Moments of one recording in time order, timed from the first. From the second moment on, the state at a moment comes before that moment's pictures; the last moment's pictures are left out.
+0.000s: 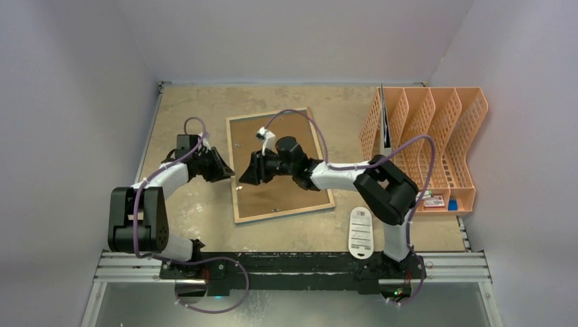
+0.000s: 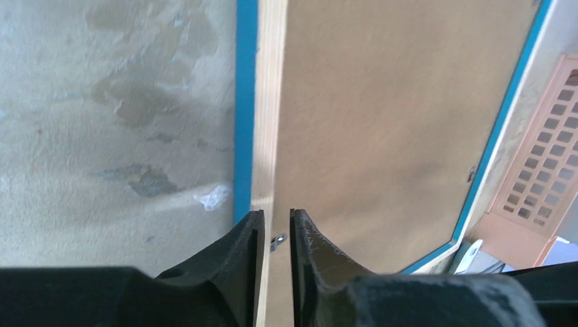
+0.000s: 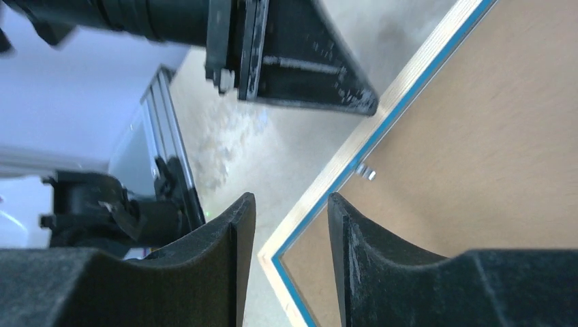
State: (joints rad) left arm 0.02 1.46 0.71 -0.24 0.44 -0.52; right arm 0.88 1.96 1.13 0.42 -0.47 0.61
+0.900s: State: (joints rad) left arm 0.02 1.64 0.86 -0.14 0.30 -0.52; right arm 0.75 2.48 1.85 0.24 -0.20 0.72
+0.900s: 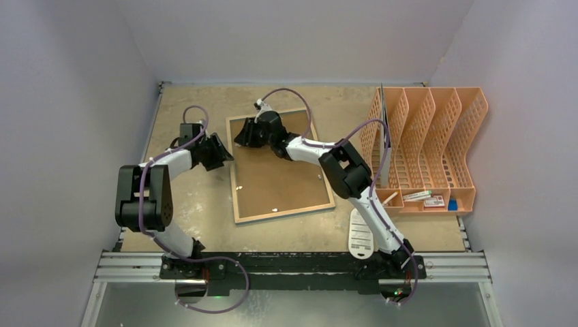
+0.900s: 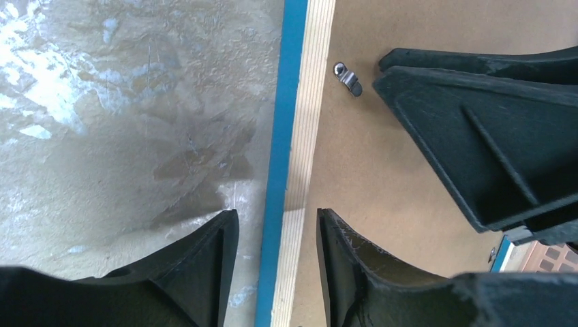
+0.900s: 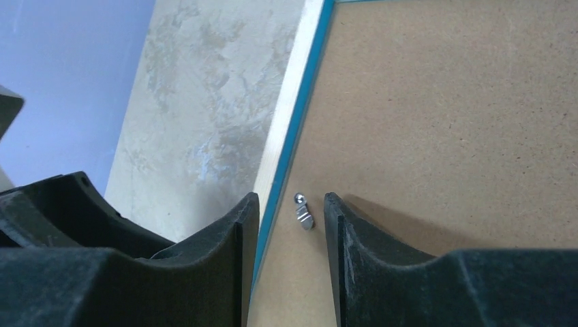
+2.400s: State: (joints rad) left arm 0.02 1.69 0.87 -0.11 0.33 -0.54; right arm 0.79 2.49 1.87 0.21 -0.14 0.73
